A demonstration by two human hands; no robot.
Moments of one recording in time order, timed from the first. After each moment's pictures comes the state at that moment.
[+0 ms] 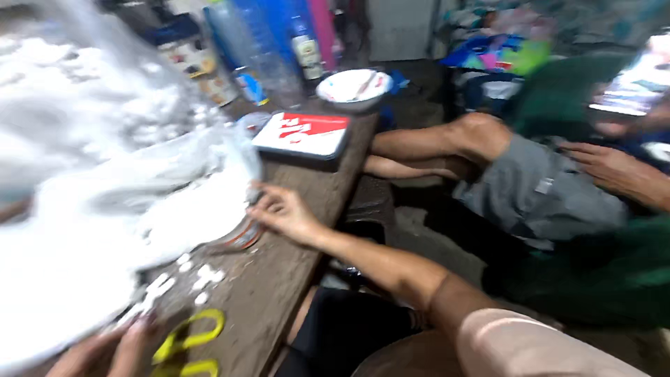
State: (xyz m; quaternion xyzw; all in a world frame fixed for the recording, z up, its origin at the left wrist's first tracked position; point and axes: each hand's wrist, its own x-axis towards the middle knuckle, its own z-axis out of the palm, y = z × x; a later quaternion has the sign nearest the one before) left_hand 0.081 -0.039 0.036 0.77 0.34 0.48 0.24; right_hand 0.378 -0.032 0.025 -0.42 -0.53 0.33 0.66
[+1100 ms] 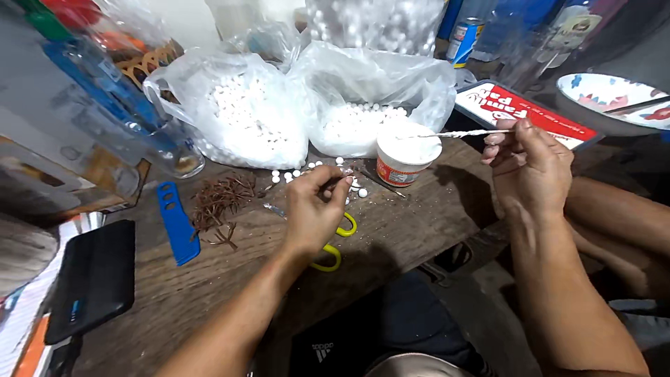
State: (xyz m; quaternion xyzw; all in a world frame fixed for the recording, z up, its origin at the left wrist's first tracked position) left_hand 0.127 -0.036 0.033 0.72 0.40 0.54 0.16; right_hand 0.418 -0.017 0.047 -0.37 -0.46 0.32 0.74
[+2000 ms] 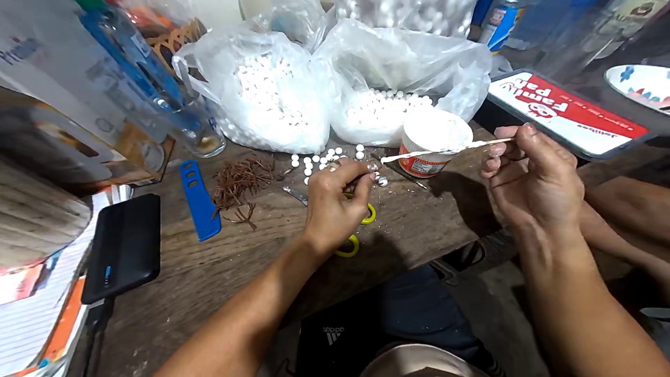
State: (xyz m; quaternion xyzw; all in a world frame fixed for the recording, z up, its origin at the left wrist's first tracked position) left_hand 0.124 -0.041 0.025 0.75 0.36 0.55 0.08; right_hand 0.375 -0.039 0.047 -0.32 -0.48 0.43 0.70
